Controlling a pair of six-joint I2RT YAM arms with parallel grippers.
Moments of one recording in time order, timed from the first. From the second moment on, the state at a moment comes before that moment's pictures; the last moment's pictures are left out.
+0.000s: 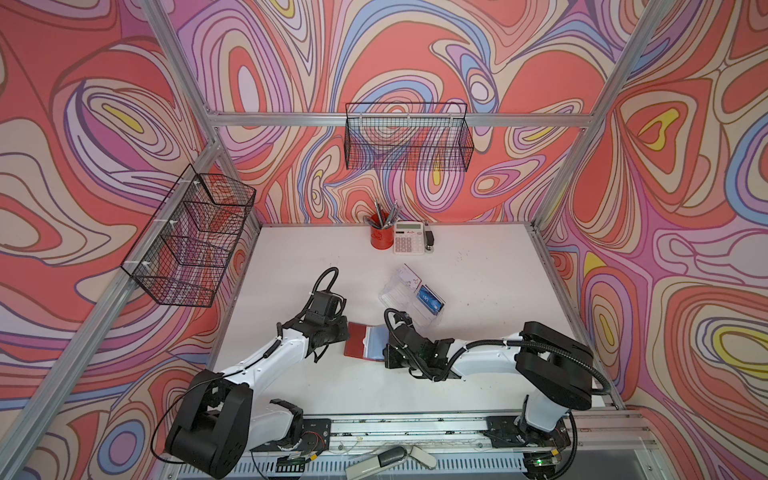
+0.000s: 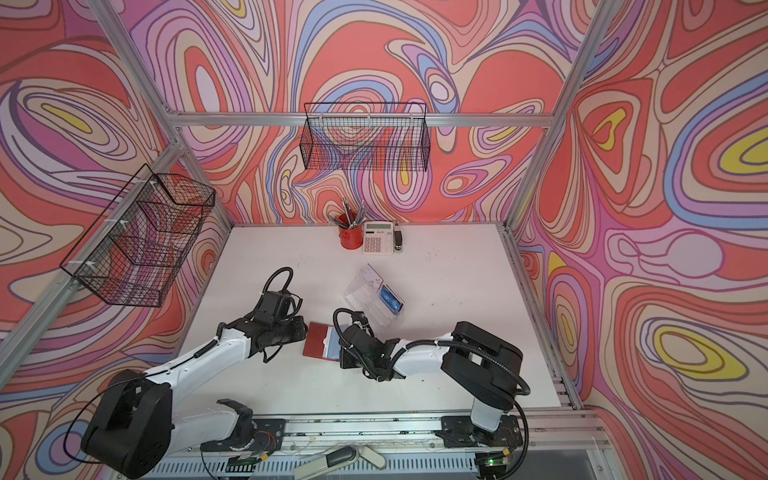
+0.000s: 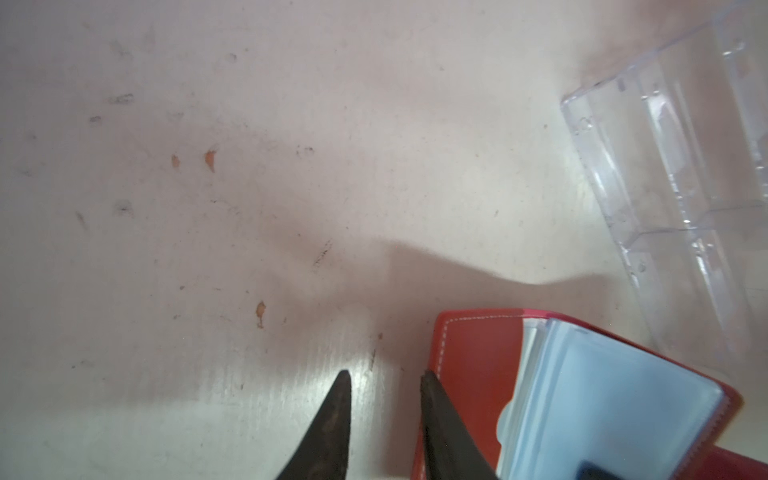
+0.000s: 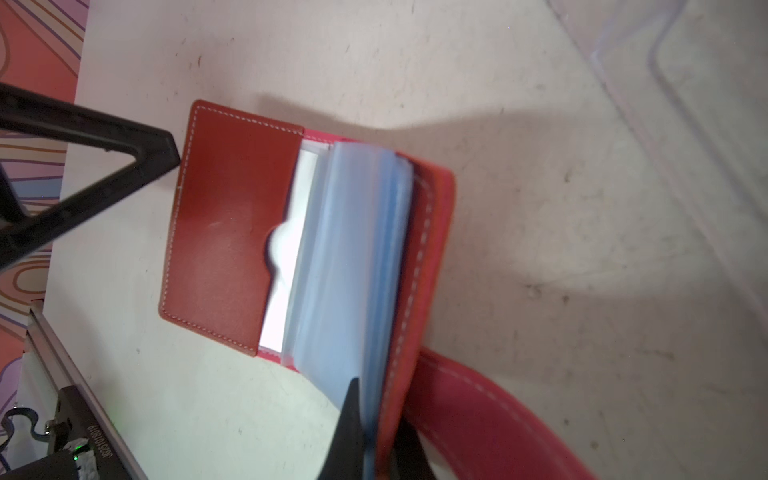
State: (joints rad) left arm -0.35 1.26 0.59 -0.38 0.05 -0.56; right arm 1.08 1.73 0.82 0.09 0.10 0.93
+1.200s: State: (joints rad) left arm -0.33 1.16 0.48 -0.29 0.23 -0.58; right arm 1.06 1.82 0.93 0.01 0.09 0.81
